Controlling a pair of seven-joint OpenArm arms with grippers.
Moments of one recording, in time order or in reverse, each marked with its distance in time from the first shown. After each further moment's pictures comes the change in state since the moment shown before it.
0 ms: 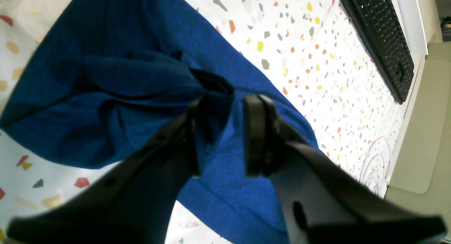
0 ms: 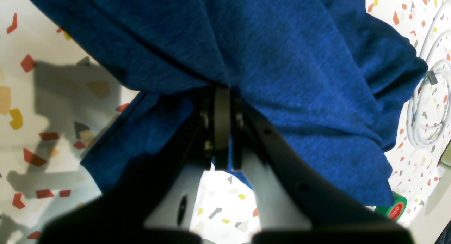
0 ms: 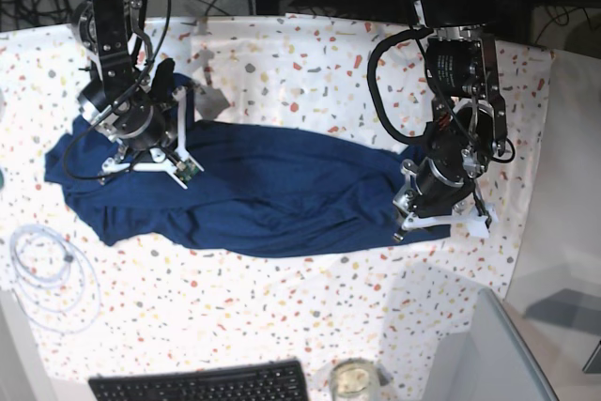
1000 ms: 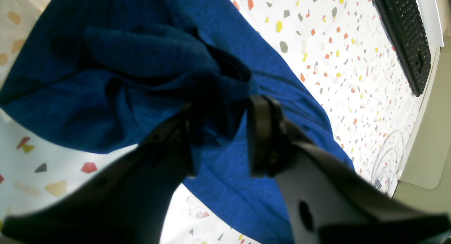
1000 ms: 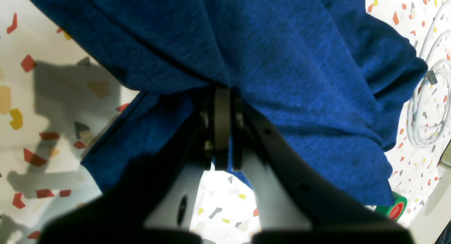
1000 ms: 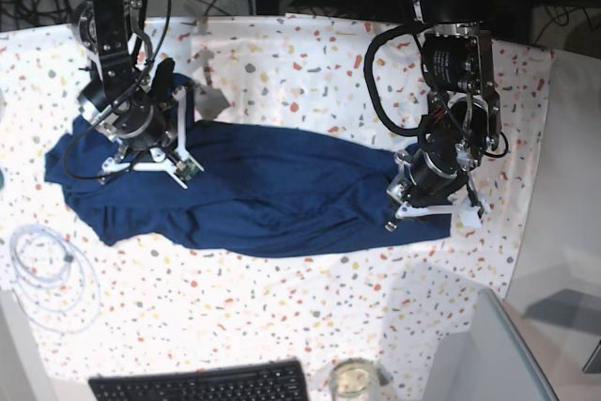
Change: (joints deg) left arm 0.7 0.0 0.4 -2.2 0.0 0.0 0.2; right arm 0.0 0.0 0.0 0.0 0.0 0.0 0.0
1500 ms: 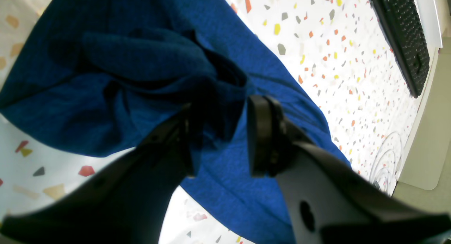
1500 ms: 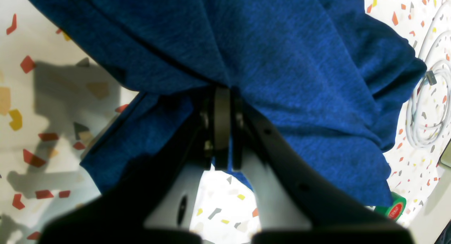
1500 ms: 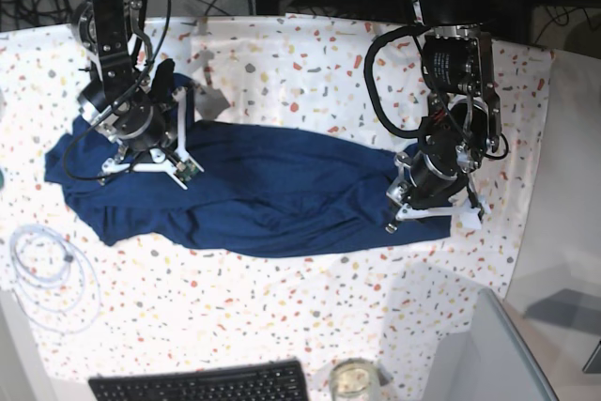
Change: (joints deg) left arm -0.4 0.0 0.0 -0.2 0.0 0.0 0.0; right arm 0.1 0.0 0.0 0.0 0.0 0.0 0.0
